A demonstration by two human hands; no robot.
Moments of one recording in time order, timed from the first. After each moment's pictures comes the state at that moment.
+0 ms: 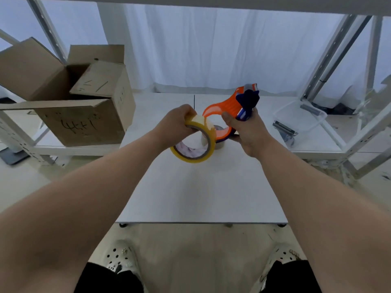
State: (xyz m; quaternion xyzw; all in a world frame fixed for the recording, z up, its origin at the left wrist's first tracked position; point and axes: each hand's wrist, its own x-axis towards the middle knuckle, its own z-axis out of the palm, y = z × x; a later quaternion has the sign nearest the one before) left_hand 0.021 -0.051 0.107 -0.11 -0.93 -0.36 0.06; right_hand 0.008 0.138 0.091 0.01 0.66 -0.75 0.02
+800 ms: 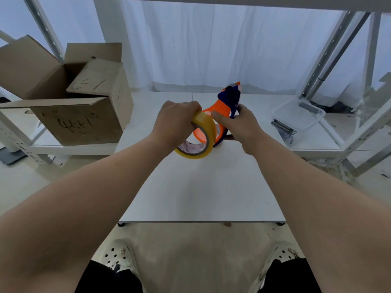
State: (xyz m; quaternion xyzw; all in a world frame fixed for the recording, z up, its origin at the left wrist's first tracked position) left_hand 0.025 -0.037 0.108 -0.14 -0.96 -0.13 0.21; right_hand 0.010 0.125 0.098 0.03 0.80 -0.60 0.01
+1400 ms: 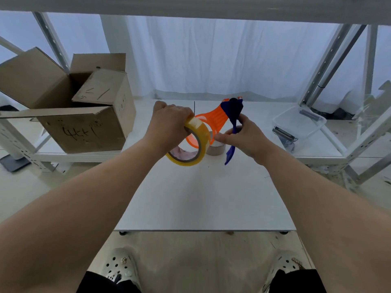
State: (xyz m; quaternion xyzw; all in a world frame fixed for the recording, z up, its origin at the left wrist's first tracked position) left_hand 0.024 -0.055 0.123 -0.13 -0.97 -0.07 0.21; right_hand 0.016 0.140 0.101 -0.04 0.84 -0.54 0.05
